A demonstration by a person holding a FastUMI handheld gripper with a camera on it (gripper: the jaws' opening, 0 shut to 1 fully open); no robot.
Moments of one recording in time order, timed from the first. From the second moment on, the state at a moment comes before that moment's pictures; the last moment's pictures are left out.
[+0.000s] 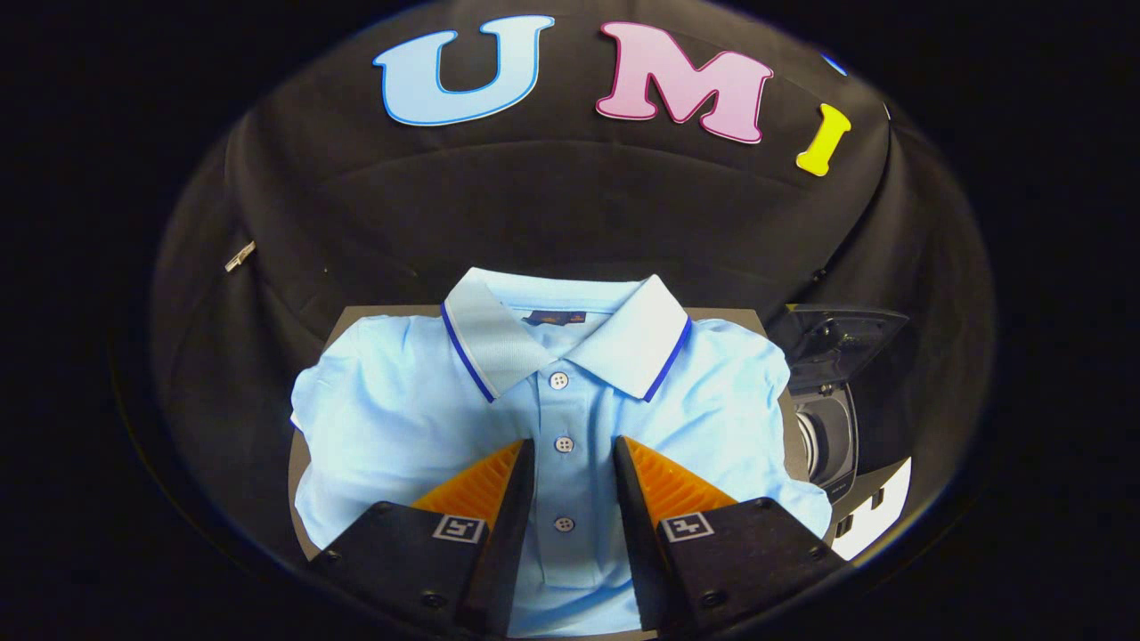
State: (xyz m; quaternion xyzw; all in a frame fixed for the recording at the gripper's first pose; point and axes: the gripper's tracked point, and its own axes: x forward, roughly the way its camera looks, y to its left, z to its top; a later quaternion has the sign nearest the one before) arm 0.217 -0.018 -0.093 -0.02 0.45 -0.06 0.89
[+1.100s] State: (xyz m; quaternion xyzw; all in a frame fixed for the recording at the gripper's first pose) arm 0.216 -0.022 -0.059 0.01 0.37 -0.06 0.93
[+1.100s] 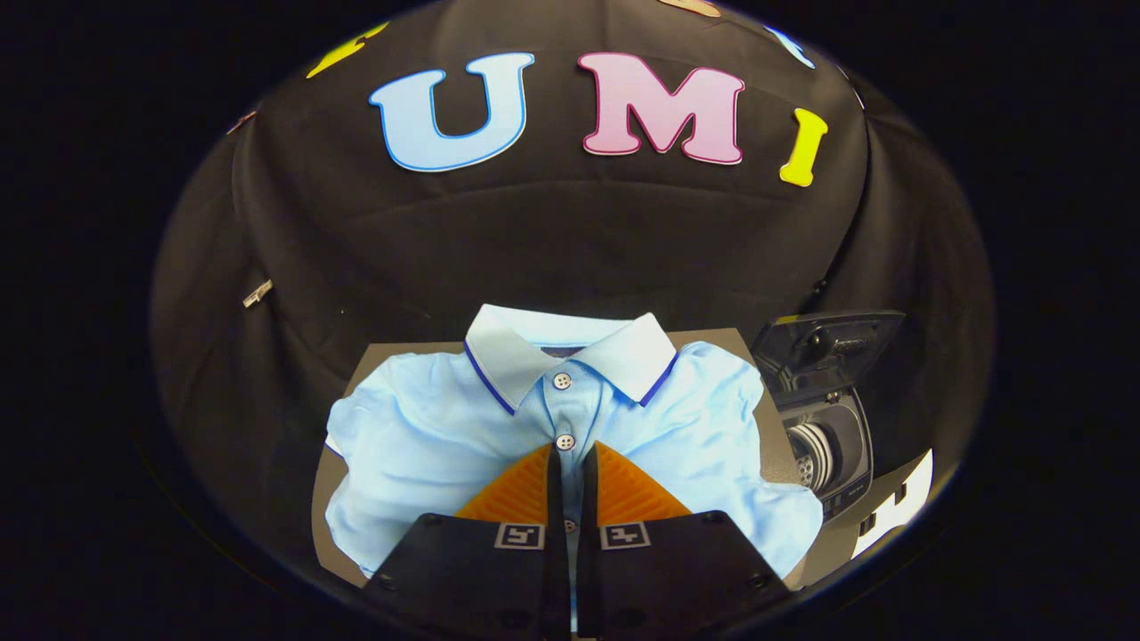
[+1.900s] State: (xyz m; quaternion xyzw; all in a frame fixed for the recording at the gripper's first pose) arm 0.189 -0.119 0.066 0.00 0.29 -0.04 0.96
